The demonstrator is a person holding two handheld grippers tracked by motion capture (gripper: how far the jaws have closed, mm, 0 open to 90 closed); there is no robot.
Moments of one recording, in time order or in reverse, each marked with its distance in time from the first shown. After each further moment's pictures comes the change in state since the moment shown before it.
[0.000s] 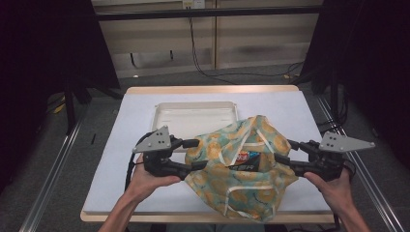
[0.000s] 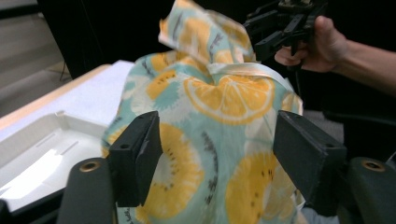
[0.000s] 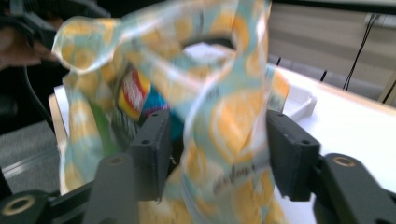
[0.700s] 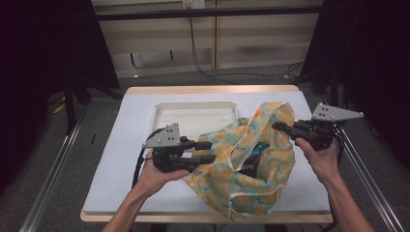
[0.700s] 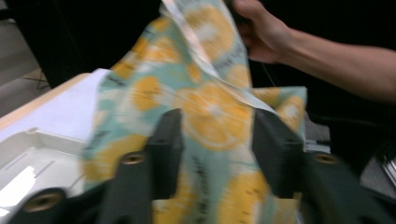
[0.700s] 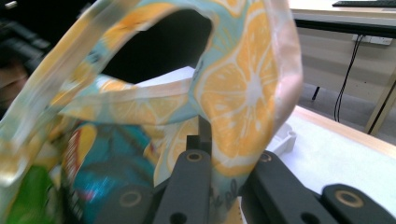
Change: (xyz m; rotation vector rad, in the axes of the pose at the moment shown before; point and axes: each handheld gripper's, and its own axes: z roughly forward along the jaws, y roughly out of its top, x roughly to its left) left arm -0.003 0.009 0.016 -0.004 -0.080 0.035; right arm -0.044 0.038 0.034 -0.061 -0.007 0.013
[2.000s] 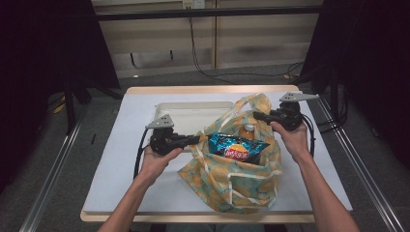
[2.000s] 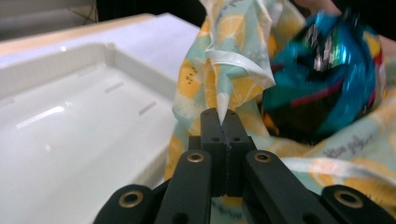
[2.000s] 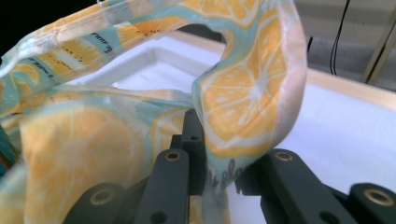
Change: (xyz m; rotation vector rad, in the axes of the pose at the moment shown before) left arm 0.079 -0.062 0.004 0.074 0.166 -0.292; right arm -0.057 -0.025 0.087 0.155 -0.059 0.128
